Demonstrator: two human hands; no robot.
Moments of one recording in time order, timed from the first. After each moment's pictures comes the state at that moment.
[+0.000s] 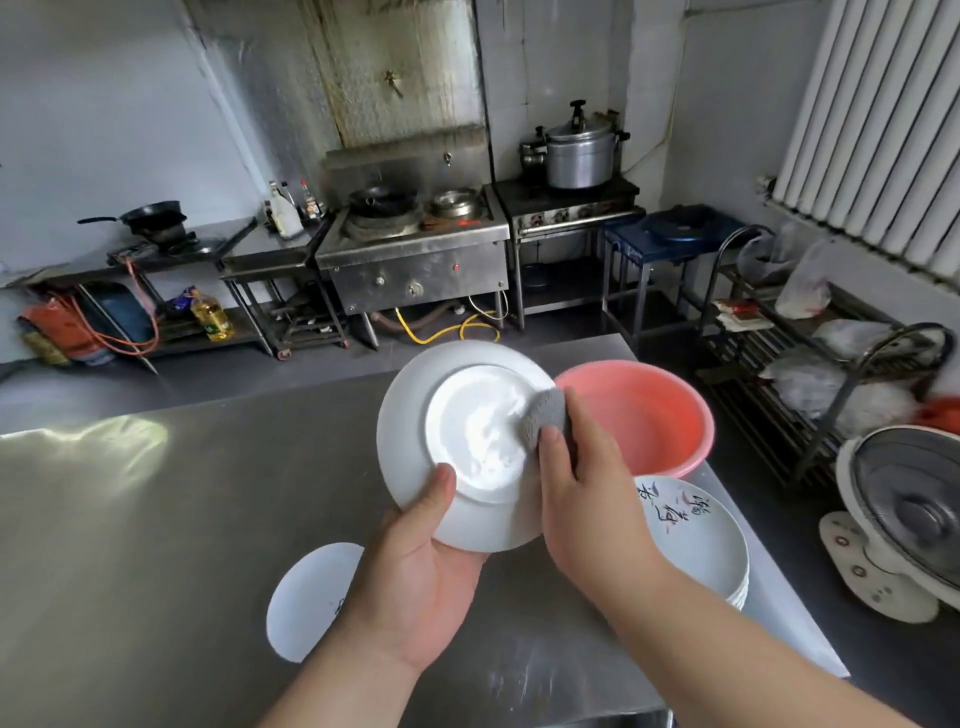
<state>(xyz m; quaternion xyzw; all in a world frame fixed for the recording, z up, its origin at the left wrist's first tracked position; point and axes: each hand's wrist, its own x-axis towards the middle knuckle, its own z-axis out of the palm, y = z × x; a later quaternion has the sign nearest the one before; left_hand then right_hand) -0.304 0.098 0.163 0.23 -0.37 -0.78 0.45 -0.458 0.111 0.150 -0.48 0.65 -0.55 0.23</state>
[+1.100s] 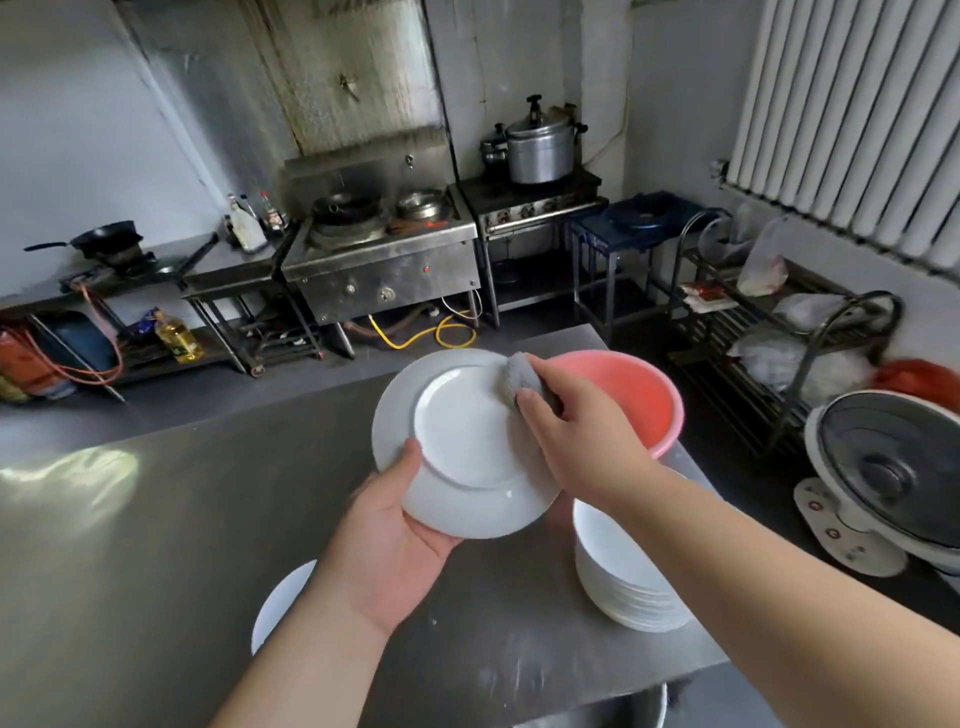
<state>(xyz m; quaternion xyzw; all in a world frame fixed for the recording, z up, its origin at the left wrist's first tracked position) -0.309 0.073 0.171 0.29 -0.32 -0.79 0.43 -0.508 0.090 0.168 -0.55 0.66 -0.48 0.20</state>
